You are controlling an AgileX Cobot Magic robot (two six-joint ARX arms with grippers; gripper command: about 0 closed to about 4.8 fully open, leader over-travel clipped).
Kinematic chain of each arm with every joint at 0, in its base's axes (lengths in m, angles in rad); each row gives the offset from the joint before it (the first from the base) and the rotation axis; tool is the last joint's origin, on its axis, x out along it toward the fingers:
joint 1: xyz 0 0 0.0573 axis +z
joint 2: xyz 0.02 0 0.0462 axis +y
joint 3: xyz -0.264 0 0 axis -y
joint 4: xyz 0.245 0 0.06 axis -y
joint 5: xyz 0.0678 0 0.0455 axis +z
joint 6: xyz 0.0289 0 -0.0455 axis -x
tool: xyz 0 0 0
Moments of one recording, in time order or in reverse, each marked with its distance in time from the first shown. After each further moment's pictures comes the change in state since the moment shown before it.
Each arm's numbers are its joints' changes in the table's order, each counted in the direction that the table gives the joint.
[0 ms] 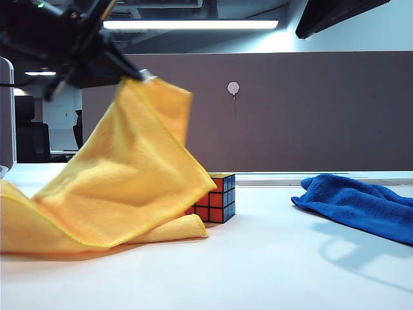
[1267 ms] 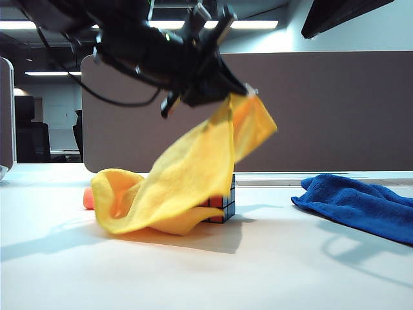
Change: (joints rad) left arm -0.236 0.446 0.351 0.077 0.019 -0.031; right arm -0.020 0.000 0.000 0.016 -0.034 0.006
